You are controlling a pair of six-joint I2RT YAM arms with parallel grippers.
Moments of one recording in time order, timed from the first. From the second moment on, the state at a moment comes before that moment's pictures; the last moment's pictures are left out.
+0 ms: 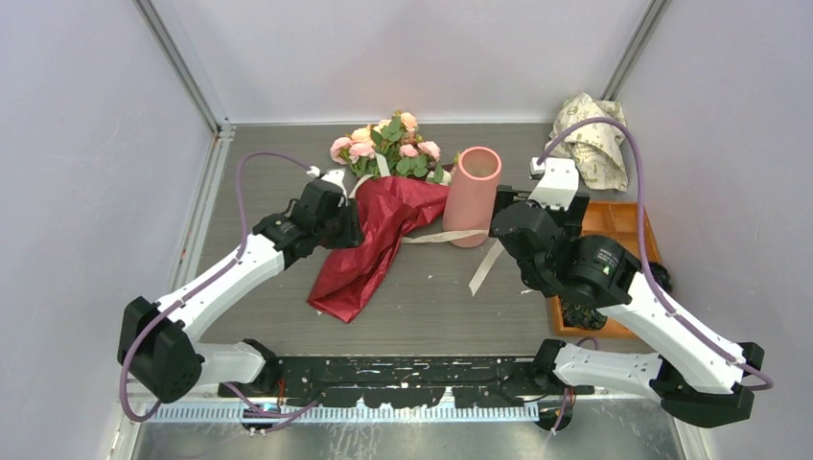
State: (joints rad) left arm -0.59 1.26 0.99 -0.52 -0.10 -0.54; right arm 0.98 0.97 1.36 -1.09 1.04 0.59
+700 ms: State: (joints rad) left arm -0.80 1.80 1.43 -0.69 -0.35 -0.30; right arm 0.98 0.83 1.19 -0.82 0.87 0.56
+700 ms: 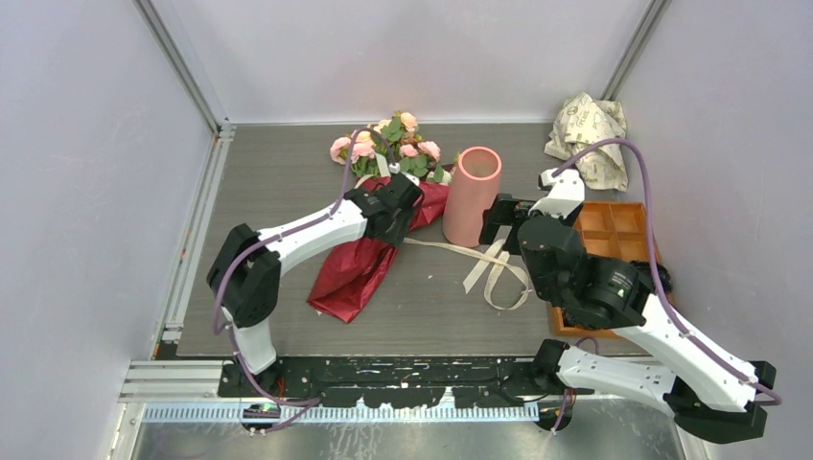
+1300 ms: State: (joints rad) left arm -0.80 1.90 1.54 -0.72 -0.42 -0.30; right arm 0.98 0.78 1.16 -0.78 0.81 0.53
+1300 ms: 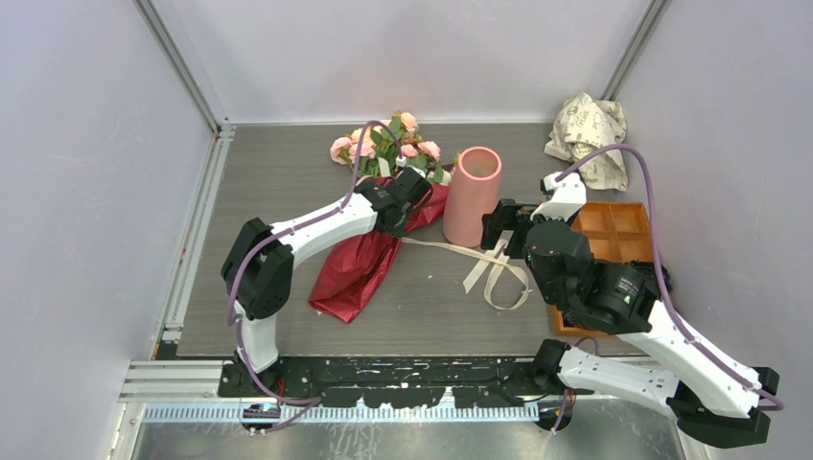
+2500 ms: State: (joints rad) left arm -0.81 1.94 1.60 -0.76 -0.33 -0.34; right arm 0.98 0.82 1.11 -0.72 0.73 0.53
